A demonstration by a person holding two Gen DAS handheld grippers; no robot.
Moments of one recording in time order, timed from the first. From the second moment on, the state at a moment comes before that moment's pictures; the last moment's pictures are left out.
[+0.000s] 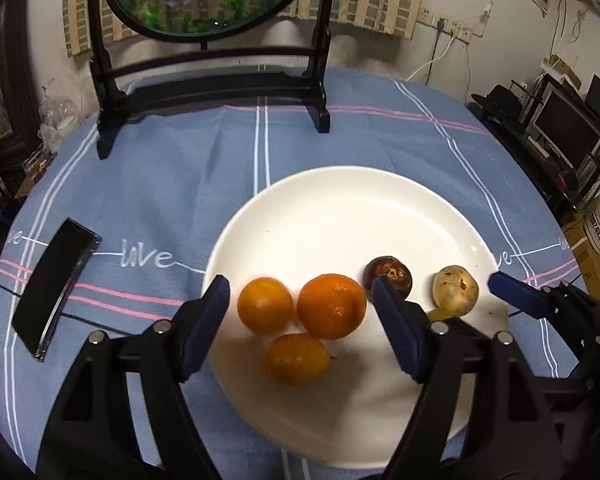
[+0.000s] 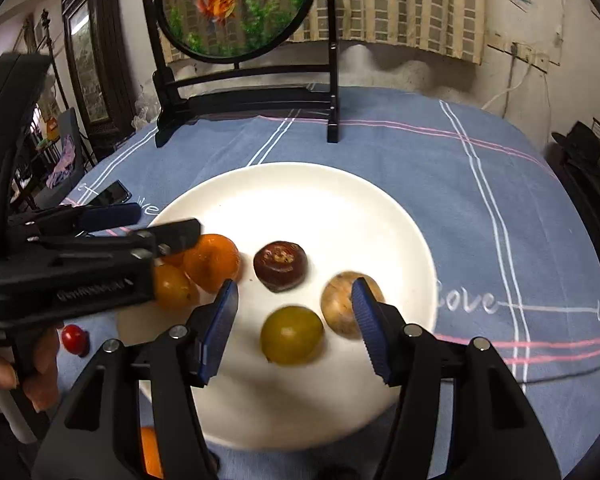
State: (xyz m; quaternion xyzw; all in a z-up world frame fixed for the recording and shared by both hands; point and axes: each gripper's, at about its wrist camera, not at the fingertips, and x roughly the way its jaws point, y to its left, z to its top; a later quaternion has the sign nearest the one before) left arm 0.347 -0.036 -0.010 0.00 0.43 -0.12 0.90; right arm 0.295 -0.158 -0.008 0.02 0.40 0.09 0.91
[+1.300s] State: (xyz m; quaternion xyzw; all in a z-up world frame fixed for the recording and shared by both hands) left arm 0.161 0.057 -0.032 0.02 0.43 -0.07 0.90; right arm 0.073 -0.214 -0.034 0.10 0.40 0.08 0.91
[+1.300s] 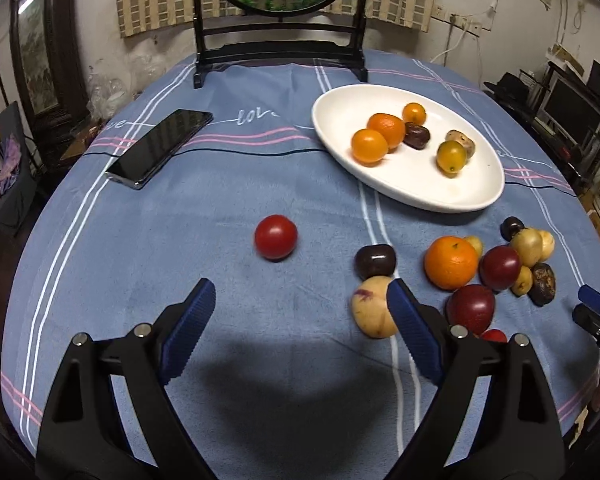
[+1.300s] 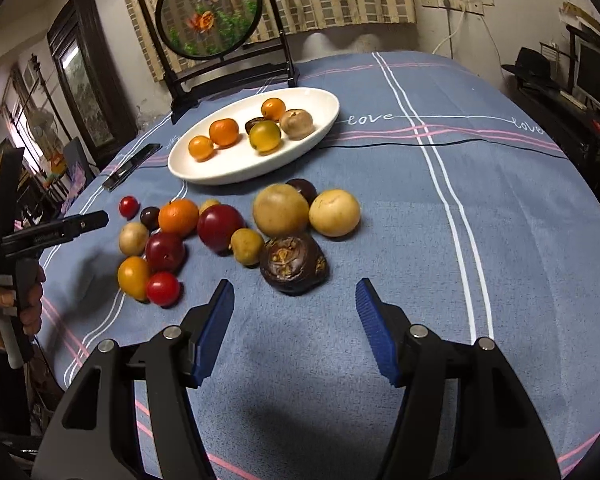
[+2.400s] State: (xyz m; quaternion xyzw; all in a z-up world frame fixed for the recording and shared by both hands) left arm 0.222 0.075 -0.064 -0.05 0.47 -0.06 0.88; right arm 0.108 -0.187 -0.053 0.03 0.44 0.06 0.89
